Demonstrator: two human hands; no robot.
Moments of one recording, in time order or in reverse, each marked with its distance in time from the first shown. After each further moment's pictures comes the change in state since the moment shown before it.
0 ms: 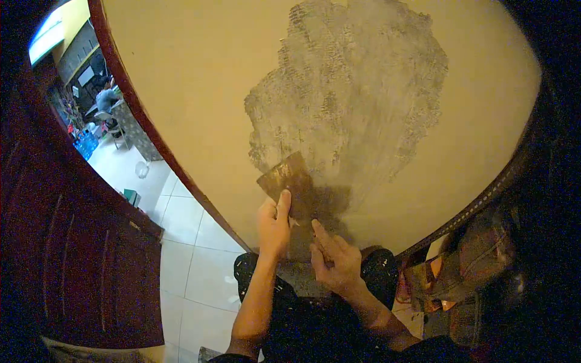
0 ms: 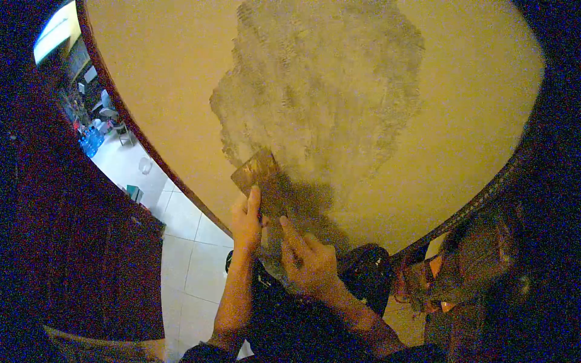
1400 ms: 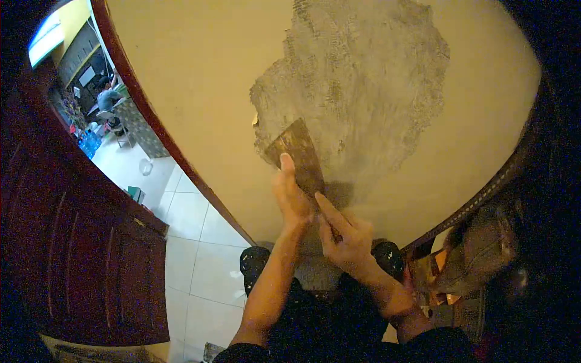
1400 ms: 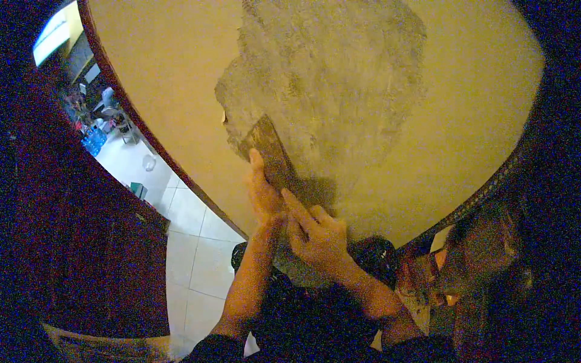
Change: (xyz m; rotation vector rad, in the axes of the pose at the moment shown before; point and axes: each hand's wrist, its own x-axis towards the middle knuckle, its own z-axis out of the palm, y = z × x) left_hand 0.043 -0.003 0.043 -0.564 0.066 0.088; right_hand 0.040 0.003 -0.002 -0.072 0.092 -0.122
